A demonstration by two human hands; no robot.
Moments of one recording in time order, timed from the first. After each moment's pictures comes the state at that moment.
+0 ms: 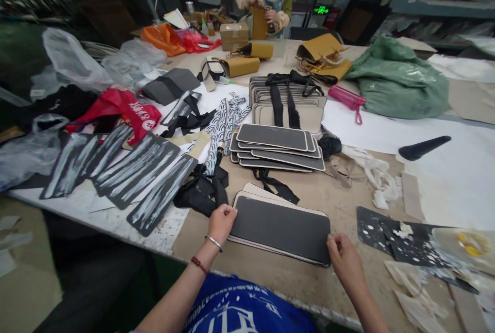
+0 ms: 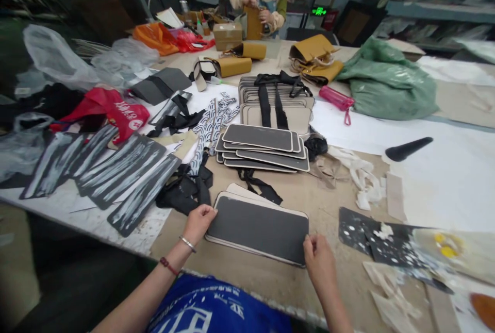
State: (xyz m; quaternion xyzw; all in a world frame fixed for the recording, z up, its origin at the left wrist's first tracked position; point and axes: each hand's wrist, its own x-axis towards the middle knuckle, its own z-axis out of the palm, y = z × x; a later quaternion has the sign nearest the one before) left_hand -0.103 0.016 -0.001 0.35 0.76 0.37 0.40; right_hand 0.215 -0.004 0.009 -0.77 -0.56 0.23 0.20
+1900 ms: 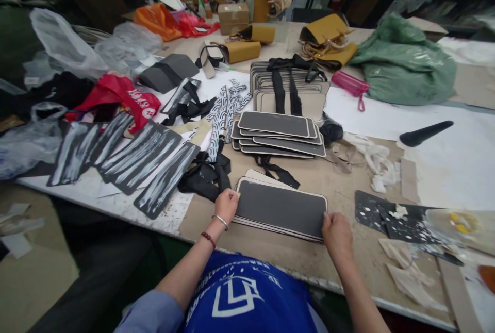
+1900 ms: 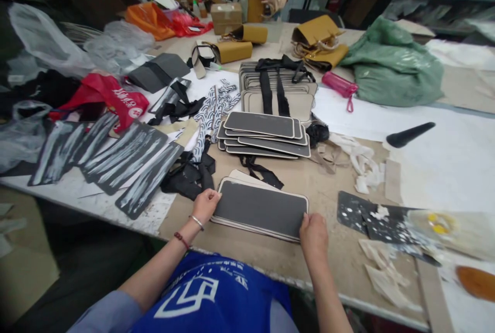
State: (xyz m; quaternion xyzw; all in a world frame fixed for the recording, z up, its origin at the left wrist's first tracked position) left_hand -0.102 0.017 -0.002 0.42 0.79 0.29 0.35; right_hand 0.205 -0.001 -0.013 -0.80 -0.58 0.07 0.11
